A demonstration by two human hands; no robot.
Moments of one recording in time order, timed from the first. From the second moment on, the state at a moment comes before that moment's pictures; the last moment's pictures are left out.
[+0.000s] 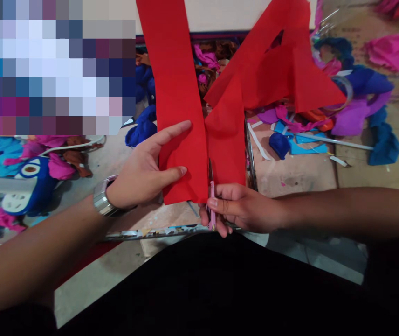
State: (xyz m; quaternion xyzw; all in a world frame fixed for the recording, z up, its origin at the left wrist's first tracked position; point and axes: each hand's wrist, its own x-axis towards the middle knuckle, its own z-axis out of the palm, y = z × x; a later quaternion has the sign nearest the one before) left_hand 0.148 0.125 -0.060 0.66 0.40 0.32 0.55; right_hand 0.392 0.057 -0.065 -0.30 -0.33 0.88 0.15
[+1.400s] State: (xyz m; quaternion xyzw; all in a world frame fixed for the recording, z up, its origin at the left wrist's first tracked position) left_hand 0.148 0.126 -0.060 0.66 0.40 0.34 0.54; right_hand 0.393 0.053 -0.065 -0.26 -0.28 0.91 0.17
